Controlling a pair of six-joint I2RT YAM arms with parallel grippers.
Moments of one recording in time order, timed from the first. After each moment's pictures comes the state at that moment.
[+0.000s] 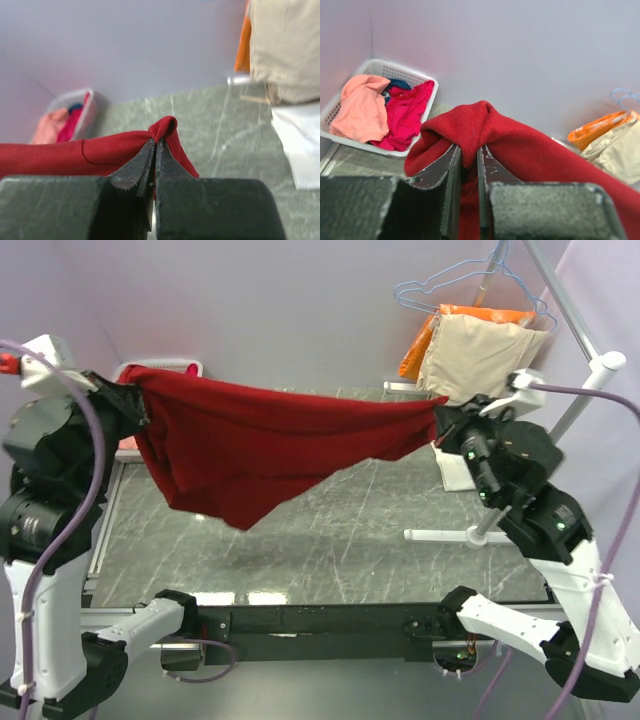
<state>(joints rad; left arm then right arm) -0.25 1.01 1.84 -0.84 -0.36 -0.40 0.65 0.95 1.53 -0.61 0.52 0.39</state>
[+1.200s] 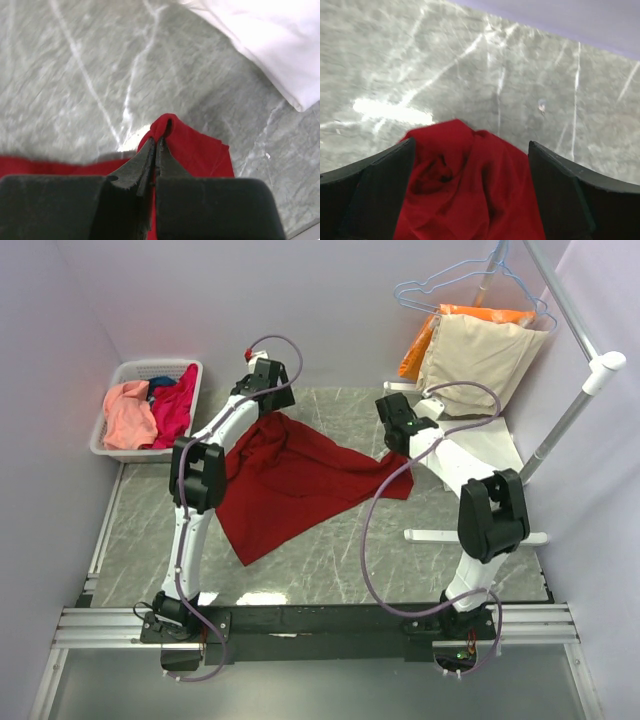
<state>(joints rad) -0.33 2.40 2.15 -0.45 -0.28 -0.50 0.36 1.76 1.37 -0.56 0.64 0.89</state>
